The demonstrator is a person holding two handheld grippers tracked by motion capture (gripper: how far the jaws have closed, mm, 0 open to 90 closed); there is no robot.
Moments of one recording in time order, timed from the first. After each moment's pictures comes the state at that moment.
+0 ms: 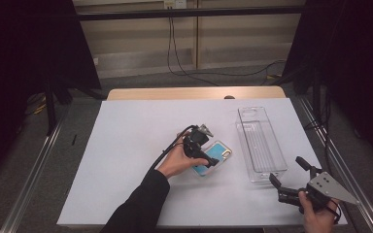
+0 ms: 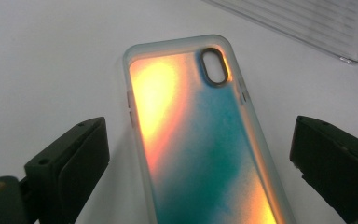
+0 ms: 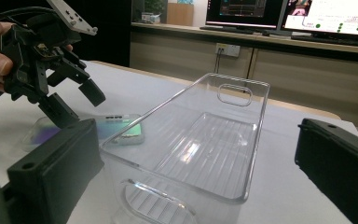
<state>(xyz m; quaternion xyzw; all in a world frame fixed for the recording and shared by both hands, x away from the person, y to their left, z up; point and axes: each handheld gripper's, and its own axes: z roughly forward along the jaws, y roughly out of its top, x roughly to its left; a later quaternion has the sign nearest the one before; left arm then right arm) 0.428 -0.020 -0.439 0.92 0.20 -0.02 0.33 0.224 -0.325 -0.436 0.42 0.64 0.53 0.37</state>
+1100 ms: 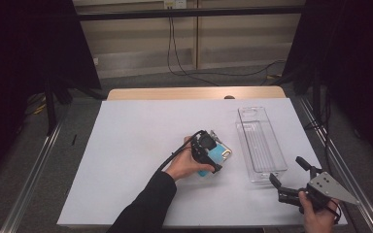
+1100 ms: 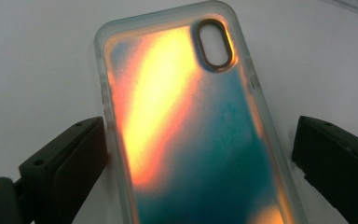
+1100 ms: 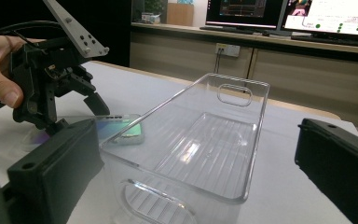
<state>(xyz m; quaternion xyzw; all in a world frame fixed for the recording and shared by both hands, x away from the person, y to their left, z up) 0.419 -0.043 -0.453 0.95 0.18 0.01 0.27 0.224 -0.326 -0.436 0.42 0.64 0.53 0.37</state>
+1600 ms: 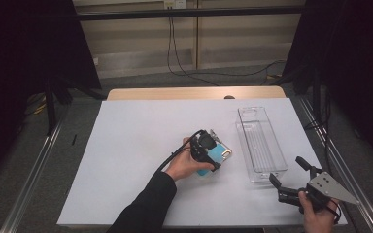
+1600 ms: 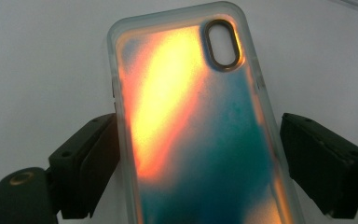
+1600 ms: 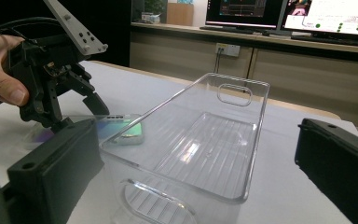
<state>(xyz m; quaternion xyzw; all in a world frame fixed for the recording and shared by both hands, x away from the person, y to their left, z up) 0.419 -0.042 -0.449 0.95 0.19 0.02 0.26 0.224 -0.325 -0.436 0.42 0.64 0.53 0.37</state>
